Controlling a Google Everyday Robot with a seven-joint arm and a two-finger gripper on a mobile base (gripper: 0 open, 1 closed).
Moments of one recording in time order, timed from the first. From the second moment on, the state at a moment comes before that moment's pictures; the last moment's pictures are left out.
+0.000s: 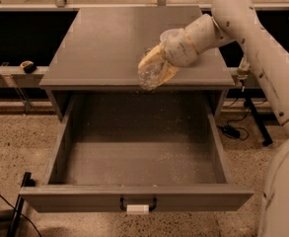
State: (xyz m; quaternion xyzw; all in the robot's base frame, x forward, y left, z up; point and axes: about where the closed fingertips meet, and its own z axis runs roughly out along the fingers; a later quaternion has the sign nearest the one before) arm 0.652 -0.015 0.865 -0.89 0.05 0.02 0.44
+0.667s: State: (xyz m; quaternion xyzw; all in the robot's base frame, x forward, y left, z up) arm 0.615 0.007 0.910 -0.88 -0.09 0.02 0.47
